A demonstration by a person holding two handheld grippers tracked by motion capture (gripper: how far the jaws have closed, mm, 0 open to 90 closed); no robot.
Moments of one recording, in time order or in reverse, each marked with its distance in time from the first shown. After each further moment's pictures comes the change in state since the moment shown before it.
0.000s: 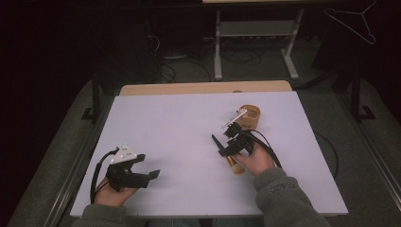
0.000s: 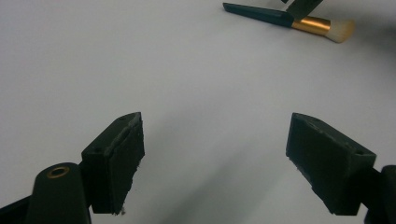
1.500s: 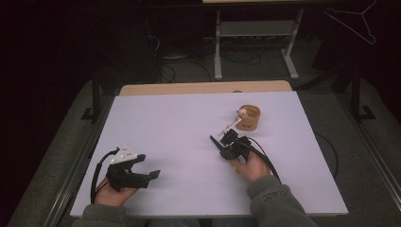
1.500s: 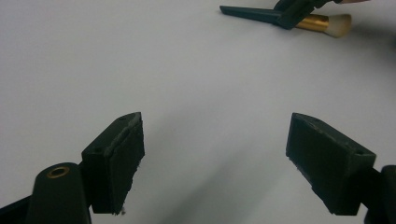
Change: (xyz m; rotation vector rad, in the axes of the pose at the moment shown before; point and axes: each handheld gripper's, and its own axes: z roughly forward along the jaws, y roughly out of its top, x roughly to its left) left arm 0.001 0.000 0.001 0.004 -0.004 0.014; right arm 0.019 -0.010 0.015 0.004 -0.134 -0.015
